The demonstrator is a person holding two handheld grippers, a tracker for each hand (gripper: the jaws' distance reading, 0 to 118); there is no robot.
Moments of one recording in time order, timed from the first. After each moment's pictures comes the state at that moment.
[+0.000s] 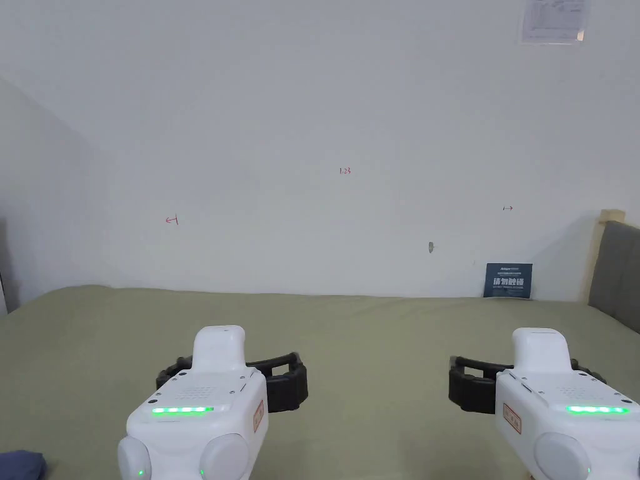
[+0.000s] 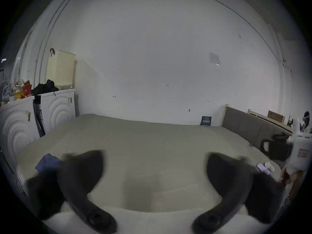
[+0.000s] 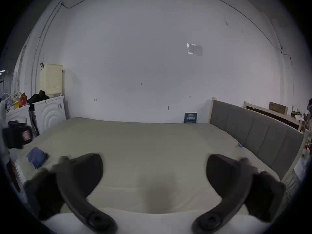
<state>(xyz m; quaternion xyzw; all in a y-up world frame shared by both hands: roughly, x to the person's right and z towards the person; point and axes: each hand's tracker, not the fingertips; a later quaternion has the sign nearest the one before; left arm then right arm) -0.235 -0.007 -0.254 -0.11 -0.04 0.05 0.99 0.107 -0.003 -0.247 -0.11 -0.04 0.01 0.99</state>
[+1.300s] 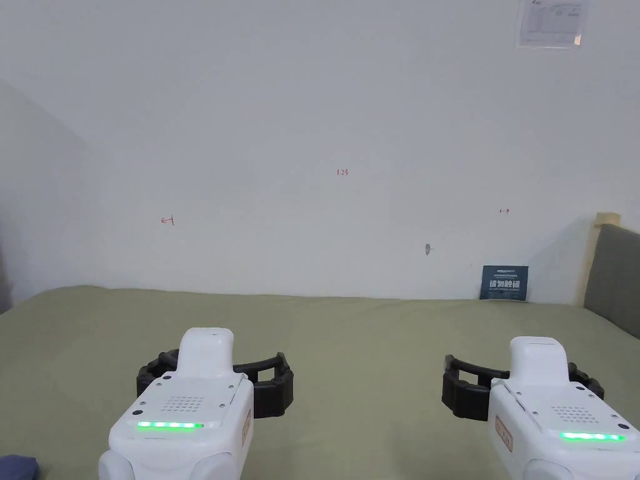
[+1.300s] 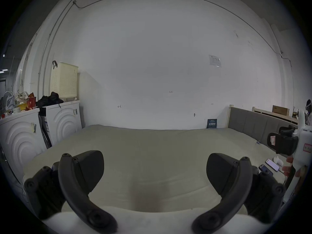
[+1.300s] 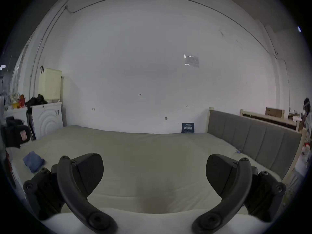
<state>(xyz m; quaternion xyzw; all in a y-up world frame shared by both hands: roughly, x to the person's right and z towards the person) -0.244 -0.004 -0.248 -0.08 -0.02 0.01 1.00 0.094 -0.009 -0.237 -0.05 -0.05 0.00 1.00</state>
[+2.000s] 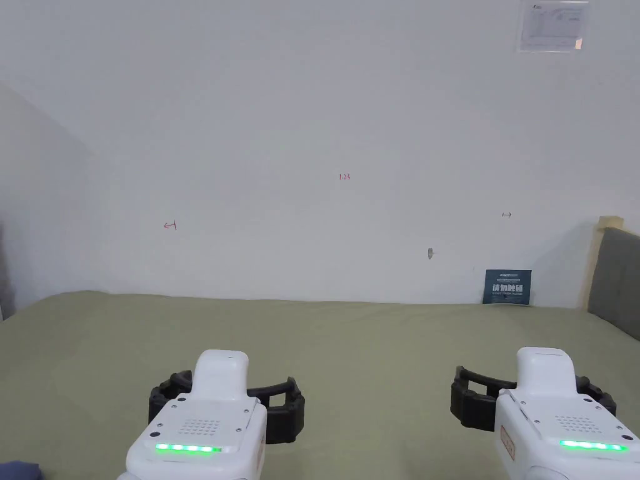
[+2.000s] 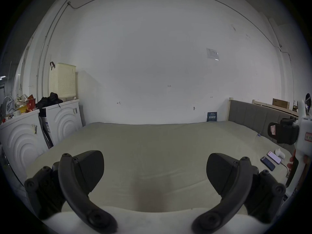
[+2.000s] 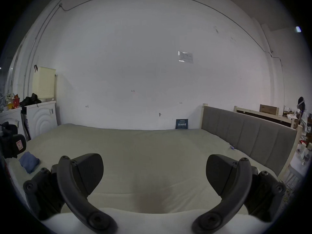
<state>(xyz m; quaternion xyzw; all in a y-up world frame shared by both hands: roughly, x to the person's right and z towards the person) -0.235 -0.019 -0.243 -0.10 -0.02 -0.01 0.99 0.092 -0.016 -0.239 -0.07 -0.09 0.01 0.99</state>
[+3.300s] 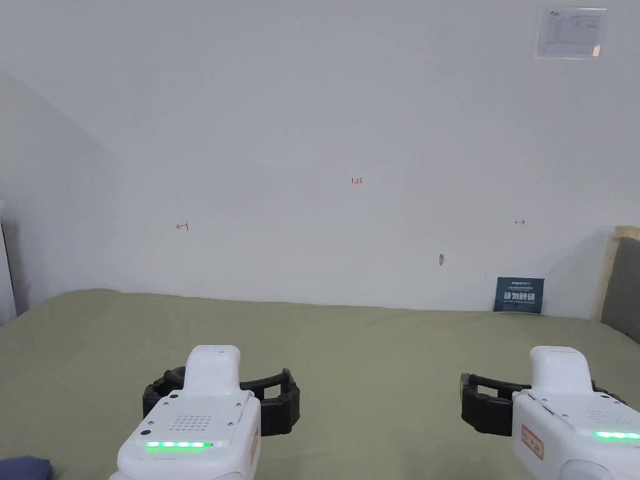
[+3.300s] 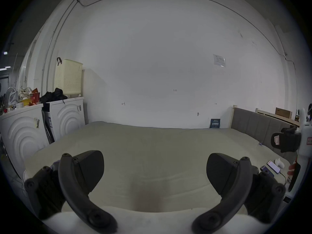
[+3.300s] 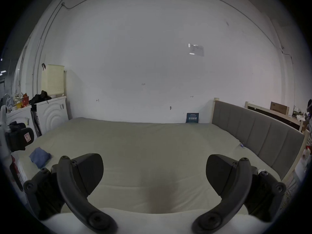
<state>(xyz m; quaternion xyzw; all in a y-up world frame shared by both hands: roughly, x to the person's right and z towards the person) -0.252 -0.012 -0.242 -0.08 0.00 0.02 1.00 0.097 0.004 -0.240 -0.11 -0.02 0.01 0.99</state>
